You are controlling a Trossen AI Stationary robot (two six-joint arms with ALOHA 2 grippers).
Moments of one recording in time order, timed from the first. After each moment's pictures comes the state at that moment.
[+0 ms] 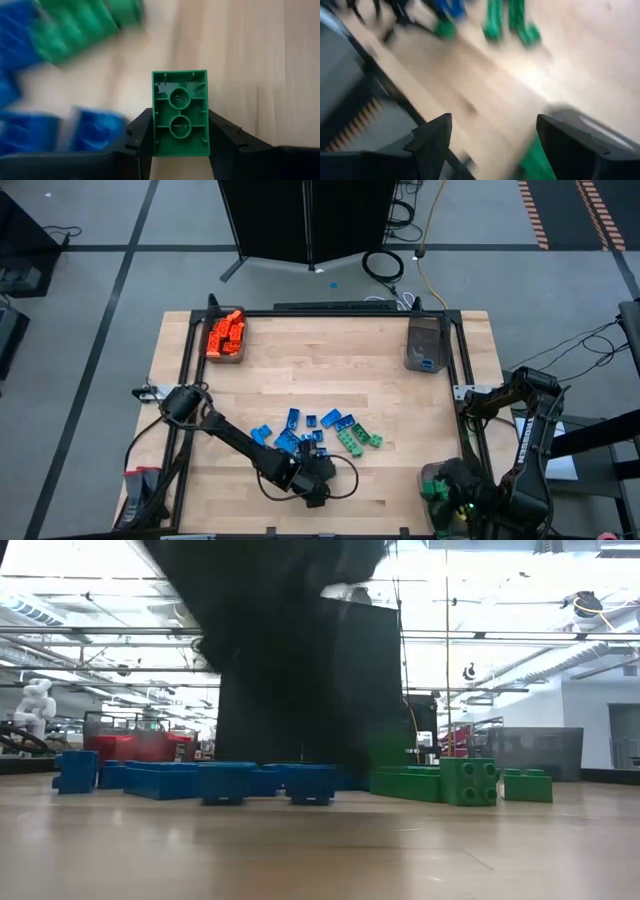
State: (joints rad) left arm -0.52 2.11 1.45 -0.38 -0.41 -0.54; right arm 1.16 1.67 1.55 -1.41 0.60 2.12
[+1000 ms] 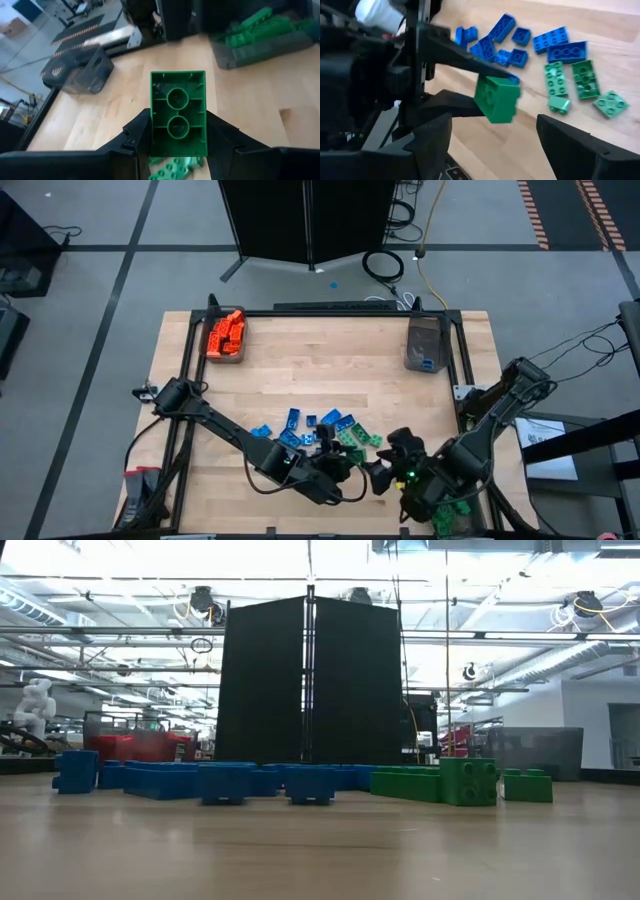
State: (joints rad) left arm -0.52 2.03 1.68 -0.31 -0.72 -0.02; right arm 0.76 1.65 1.55 -0.99 0.68 1.77
